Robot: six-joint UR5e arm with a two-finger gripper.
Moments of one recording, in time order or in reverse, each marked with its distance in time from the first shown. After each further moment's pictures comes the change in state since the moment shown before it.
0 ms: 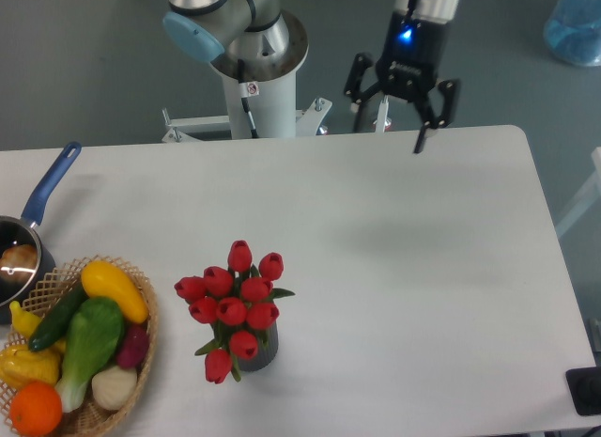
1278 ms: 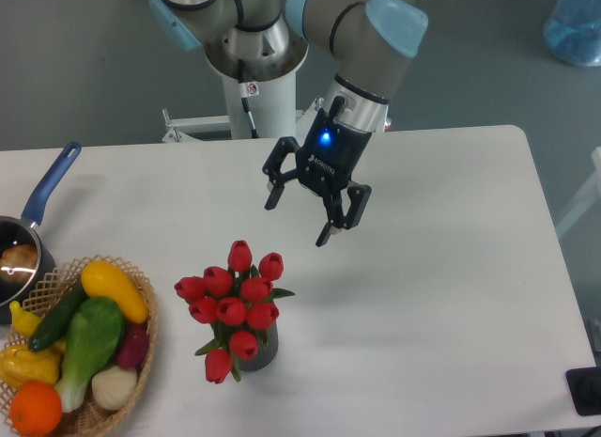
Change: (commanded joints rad) arm -0.209 -0.224 0.018 0.238 -0.153 -0.233
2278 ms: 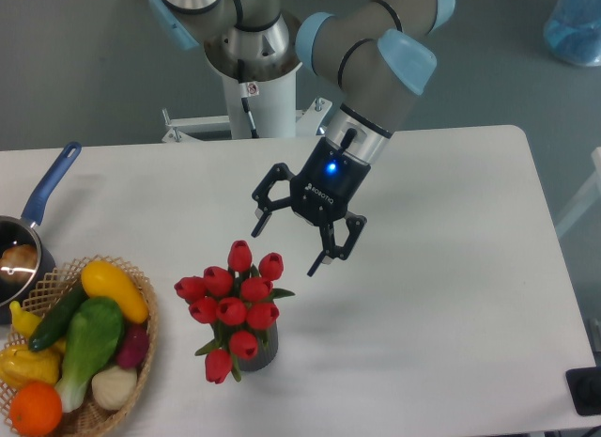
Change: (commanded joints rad) arm -0.026 -0.103 0.035 0.103 -0.077 -0.181
